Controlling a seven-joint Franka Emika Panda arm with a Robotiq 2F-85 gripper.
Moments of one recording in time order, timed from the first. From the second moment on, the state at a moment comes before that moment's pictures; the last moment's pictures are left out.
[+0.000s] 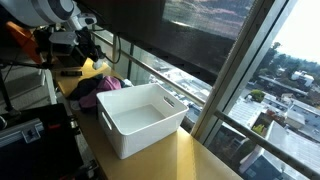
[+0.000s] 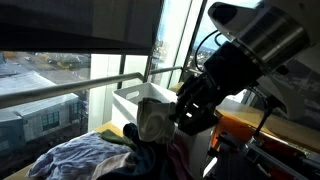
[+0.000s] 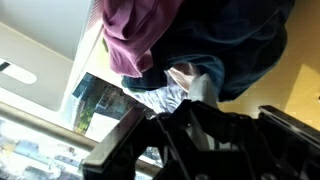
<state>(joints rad) 0.00 -0.06 0.55 -2.47 -0.55 2.82 0.42</state>
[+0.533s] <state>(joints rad) -0.01 0.17 0.54 -2.23 -0.88 2.70 0.69</state>
